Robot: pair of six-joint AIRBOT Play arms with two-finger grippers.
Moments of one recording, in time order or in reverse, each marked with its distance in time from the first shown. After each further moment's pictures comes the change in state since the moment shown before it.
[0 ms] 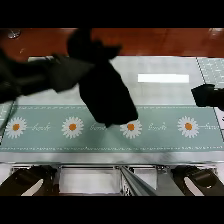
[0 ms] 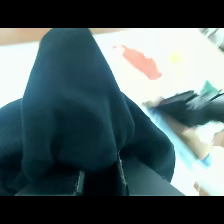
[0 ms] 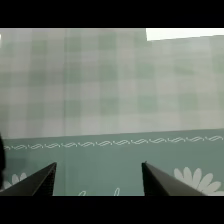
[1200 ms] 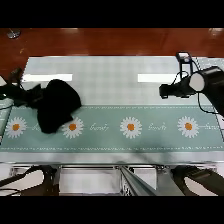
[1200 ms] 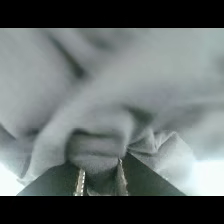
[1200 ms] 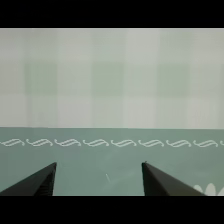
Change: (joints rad) left arm 0.696 -0.532 0.037 0.675 -0.308 -0.238; right arm 0.000 -0.582 0.080 -0.014 -0.122 -0.045
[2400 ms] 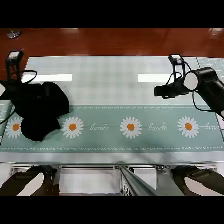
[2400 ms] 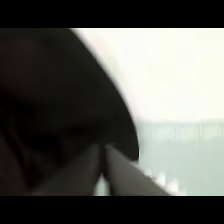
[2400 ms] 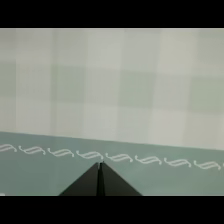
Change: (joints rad) left arm -0.259 0.328 -0.126 0.094 0.237 0.010; right arm 0.000 -0.081 0.005 0.087 -0.092 -0.086
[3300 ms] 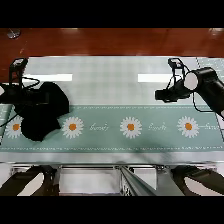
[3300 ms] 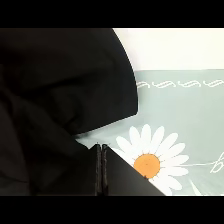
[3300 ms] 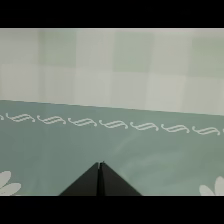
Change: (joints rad) left arm 0.000 0.018 0.000 0.000 -0.257 0.000; right arm 0.000 0.000 0.000 0.002 0.142 0.002
